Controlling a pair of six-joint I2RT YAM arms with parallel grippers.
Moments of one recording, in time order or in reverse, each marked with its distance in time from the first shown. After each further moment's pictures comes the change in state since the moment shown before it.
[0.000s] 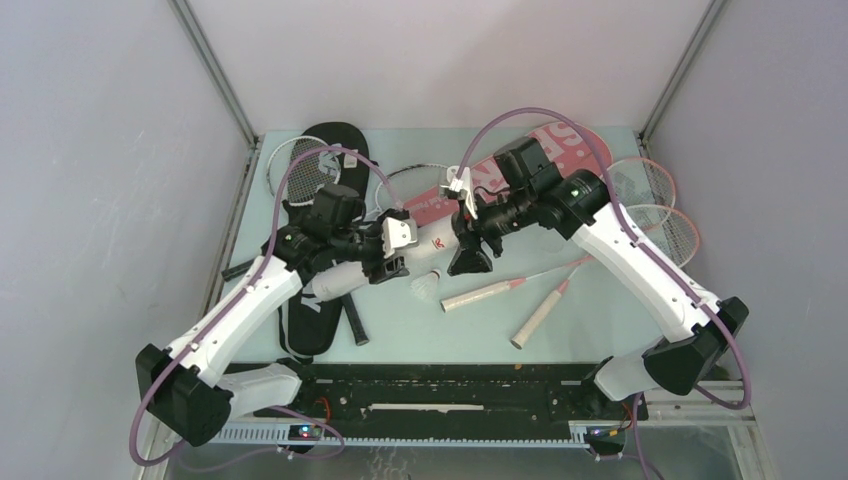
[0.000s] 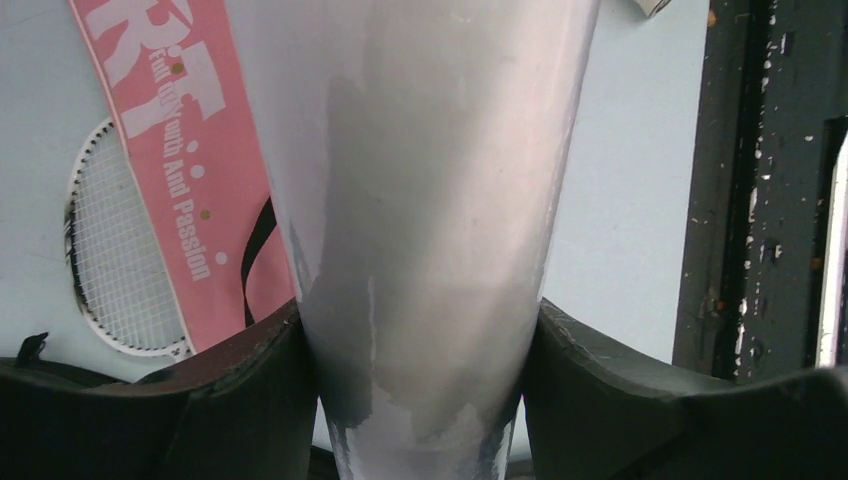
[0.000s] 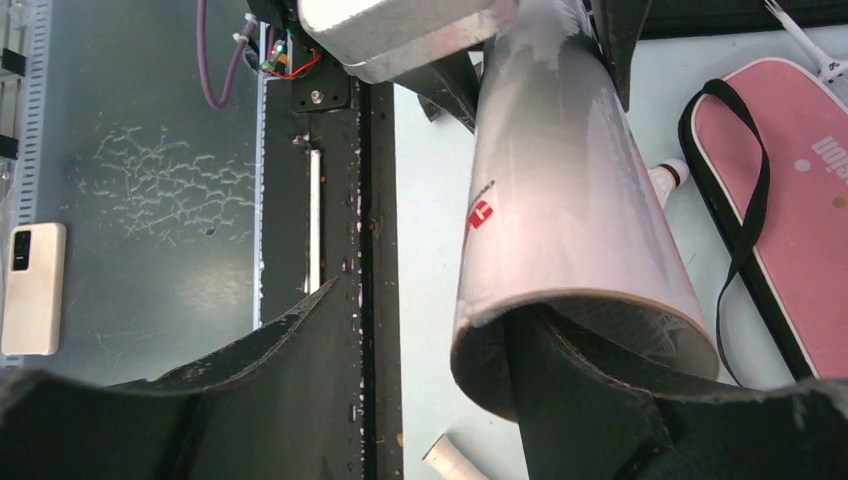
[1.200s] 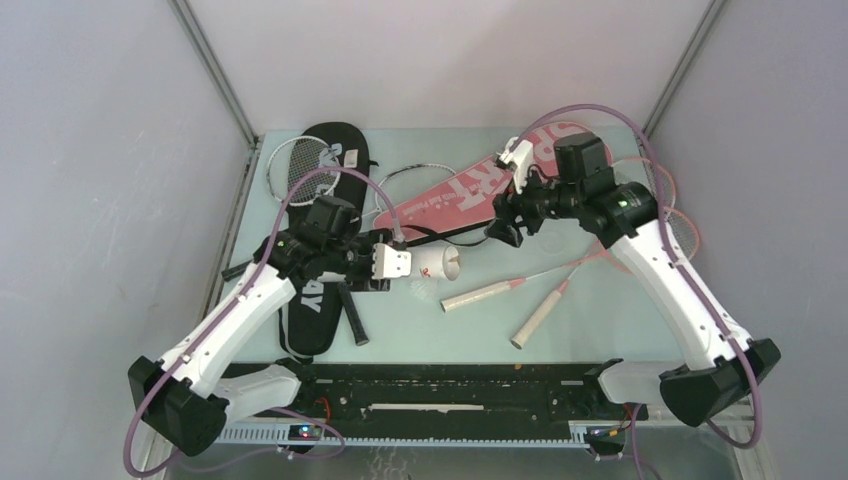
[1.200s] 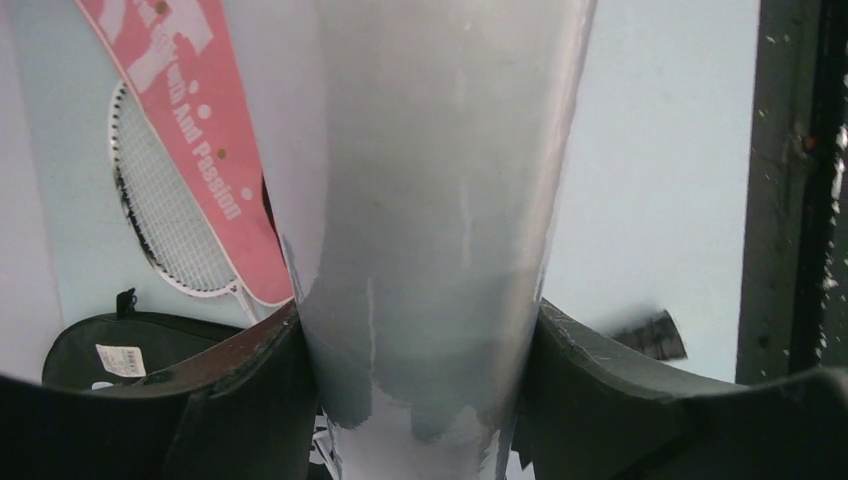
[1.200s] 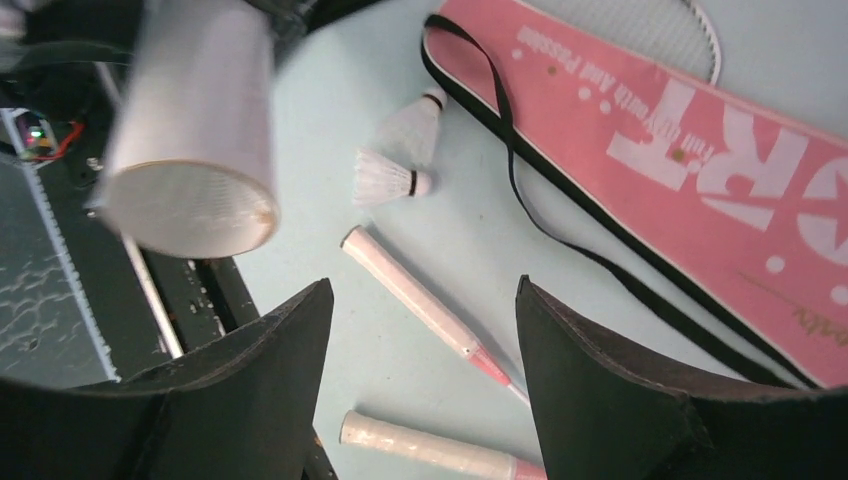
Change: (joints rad) left arm 0.000 -0.044 -0.016 -0.166 -0.130 0.305; right arm -0.225 -0.182 -0.140 0.155 0.245 0.089
